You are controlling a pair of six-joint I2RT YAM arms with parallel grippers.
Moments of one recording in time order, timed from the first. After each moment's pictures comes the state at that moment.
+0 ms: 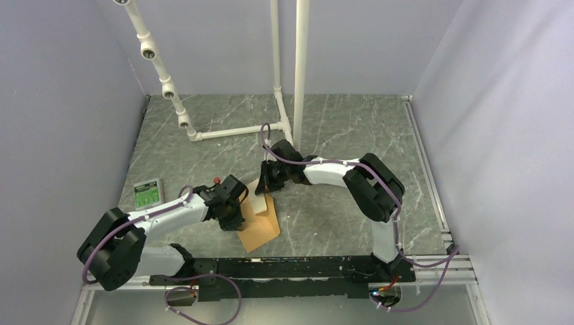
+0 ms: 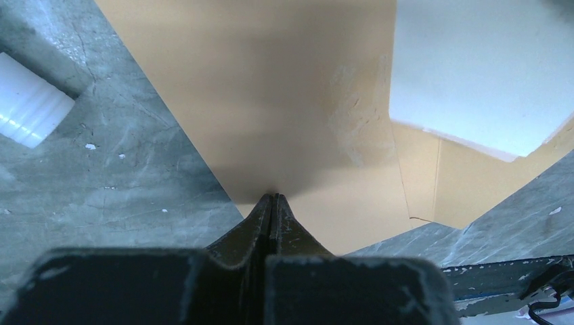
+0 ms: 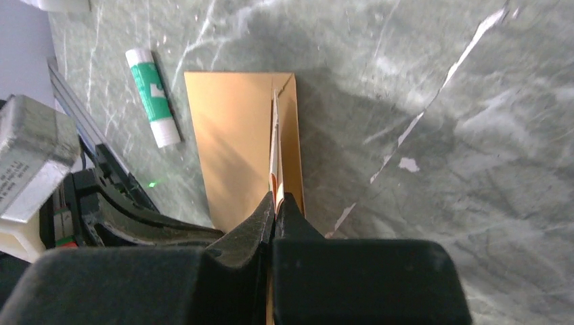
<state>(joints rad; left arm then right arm) -0.70 1.26 0.58 -0.58 -0.01 -0.97 0.79 1.97 1.19 -0.01 -0.43 0.67</state>
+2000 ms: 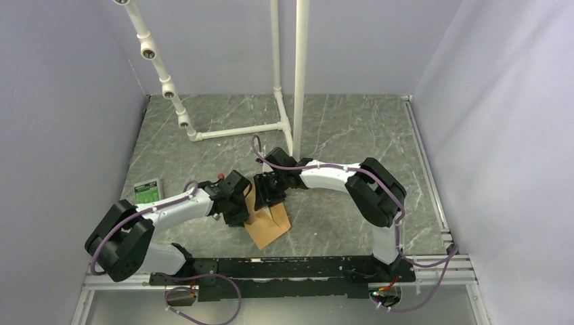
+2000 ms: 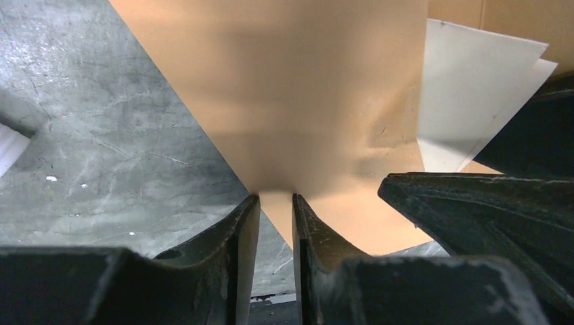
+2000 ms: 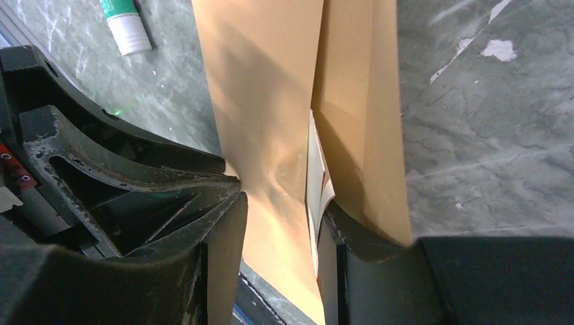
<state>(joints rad) -0.70 1.33 0.63 -0.53 0.01 -0.96 0.87 1.93 1.20 -0.26 -0.45 0.58</state>
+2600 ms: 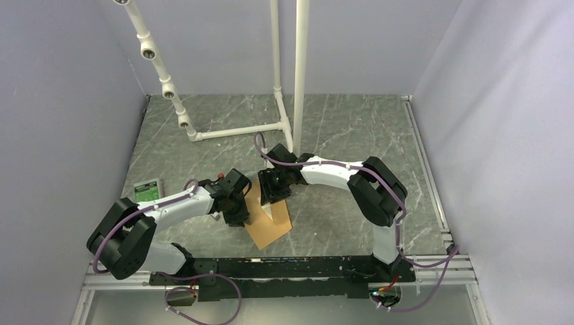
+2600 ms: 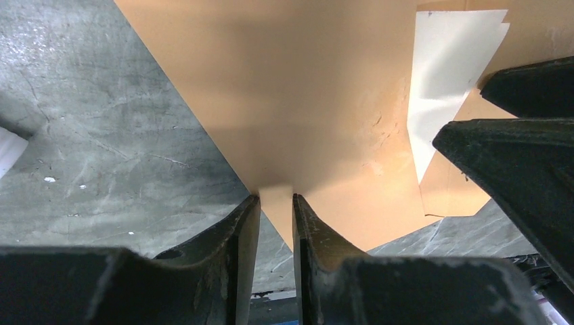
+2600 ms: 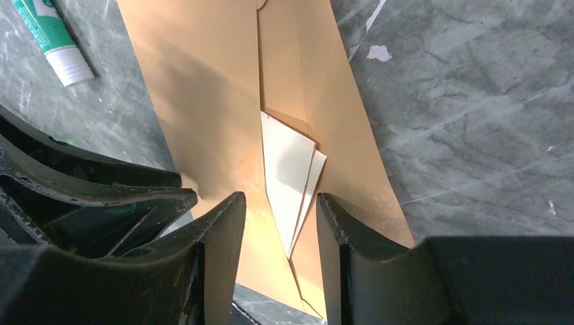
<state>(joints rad) -0.68 1.35 0.65 -0.54 0.04 -0.96 0.84 1.93 1.25 -0.37 -0.31 0.55</state>
